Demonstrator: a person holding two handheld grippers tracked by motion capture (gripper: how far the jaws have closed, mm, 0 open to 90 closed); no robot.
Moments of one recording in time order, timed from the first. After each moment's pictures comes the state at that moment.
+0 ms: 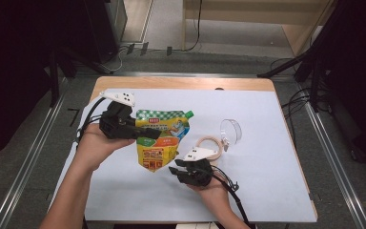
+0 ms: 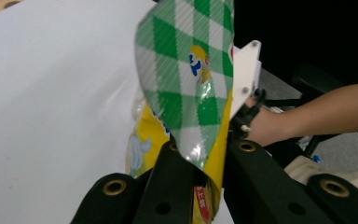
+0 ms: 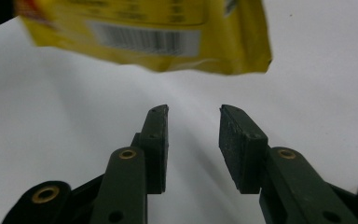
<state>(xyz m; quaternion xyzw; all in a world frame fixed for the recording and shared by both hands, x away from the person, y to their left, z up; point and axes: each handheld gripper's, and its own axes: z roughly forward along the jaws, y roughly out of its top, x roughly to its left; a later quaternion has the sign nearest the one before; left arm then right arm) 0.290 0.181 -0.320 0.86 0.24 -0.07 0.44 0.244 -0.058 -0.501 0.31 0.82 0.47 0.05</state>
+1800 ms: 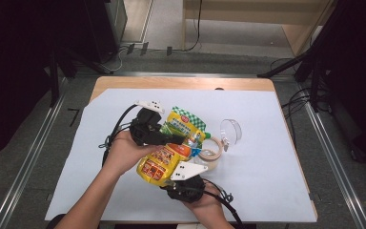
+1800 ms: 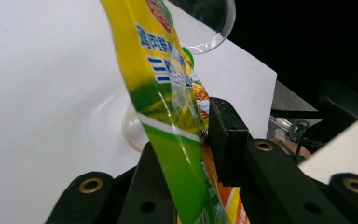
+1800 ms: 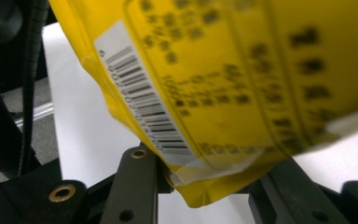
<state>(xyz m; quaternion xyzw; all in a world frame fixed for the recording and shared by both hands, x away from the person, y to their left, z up) 0.298 0.122 -0.357 0.86 0.28 -0.07 0.43 0.200 -0.035 -0.482 0.22 0.84 0.49 0.06</state>
